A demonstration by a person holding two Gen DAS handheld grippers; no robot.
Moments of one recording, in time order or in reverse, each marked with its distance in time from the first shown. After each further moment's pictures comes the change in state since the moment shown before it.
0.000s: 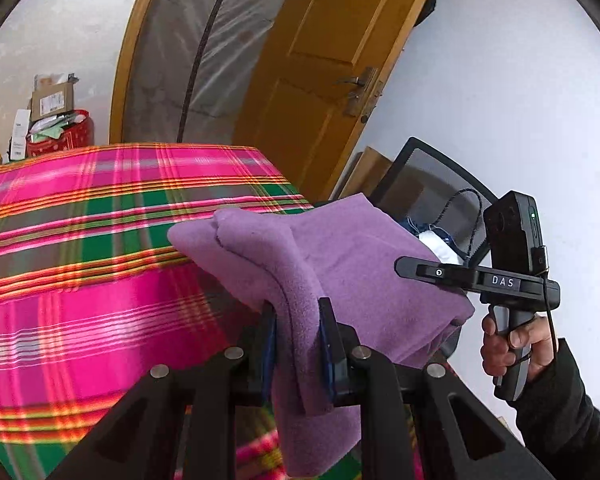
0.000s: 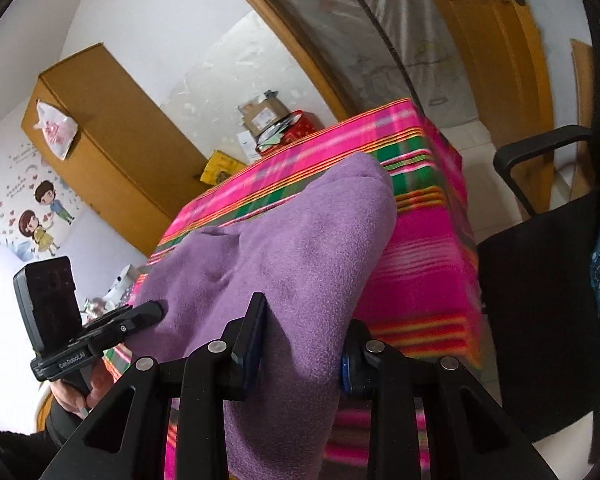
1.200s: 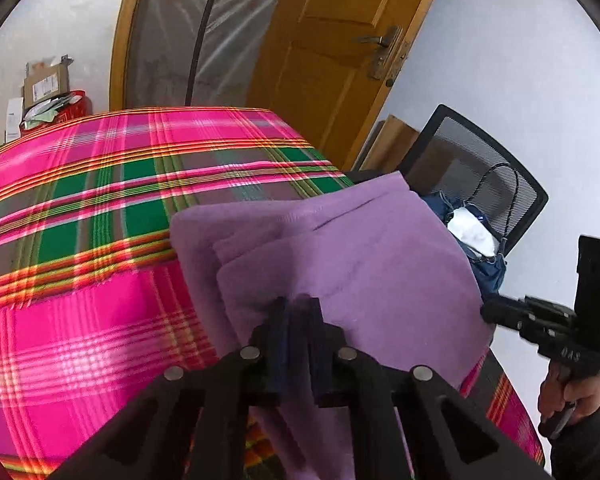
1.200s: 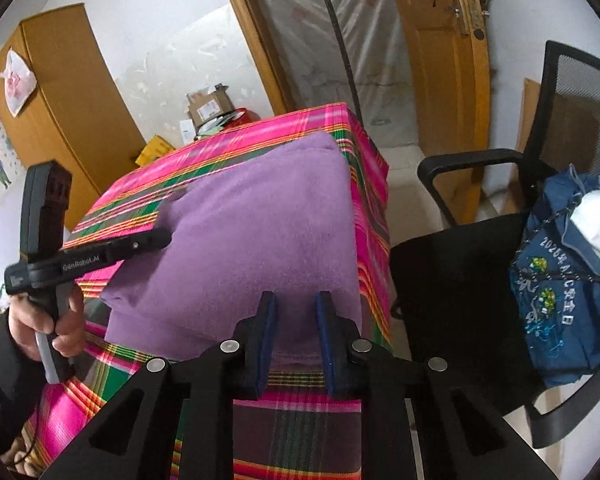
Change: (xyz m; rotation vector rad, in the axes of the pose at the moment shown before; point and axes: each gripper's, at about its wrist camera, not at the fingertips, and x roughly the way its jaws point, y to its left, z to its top) left arm 0.056 0.017 -0.002 0.023 0.089 0.059; right arm -0.026 0.014 -0.060 -0.143 -0.048 -0.327
